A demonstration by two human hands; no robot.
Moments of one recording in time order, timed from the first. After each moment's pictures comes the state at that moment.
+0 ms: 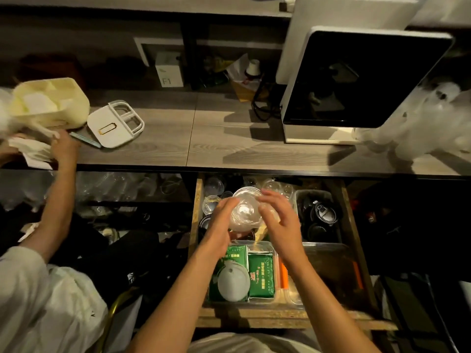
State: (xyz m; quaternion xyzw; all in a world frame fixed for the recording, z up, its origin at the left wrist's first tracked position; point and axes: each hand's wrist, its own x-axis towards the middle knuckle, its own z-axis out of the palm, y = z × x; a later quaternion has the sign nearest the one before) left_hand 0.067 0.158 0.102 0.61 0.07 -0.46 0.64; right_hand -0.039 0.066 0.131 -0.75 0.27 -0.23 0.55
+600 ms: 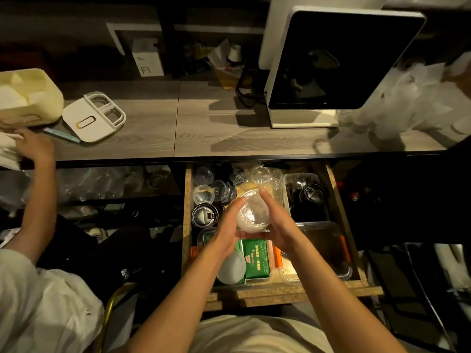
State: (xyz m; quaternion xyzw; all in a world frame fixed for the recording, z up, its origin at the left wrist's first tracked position) left_hand 0.034 0.164 0.087 0.58 -0.04 -0.53 0.62; right_hand -0.050 0.070 0.112 -0.45 0.48 -0.03 0.75
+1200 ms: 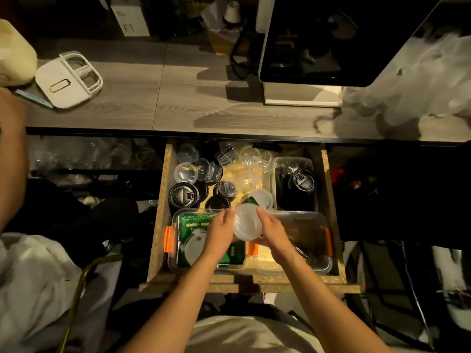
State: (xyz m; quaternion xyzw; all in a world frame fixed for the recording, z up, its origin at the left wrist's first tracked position) left_hand -0.034 0.137 0.023 0.72 0.01 -0.45 0.53; right_hand -0.124 0.035 0.036 -0.51 0.49 0.00 0.70
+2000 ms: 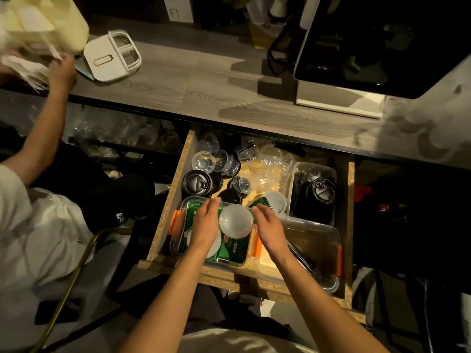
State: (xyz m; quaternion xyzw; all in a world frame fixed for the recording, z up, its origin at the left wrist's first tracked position) left_hand -0.029 0.156 0.019 0.78 0.10 -0.32 0.53; right_hand -0.110 0.030 0.019 -0.65 0.43 0.03 0.63
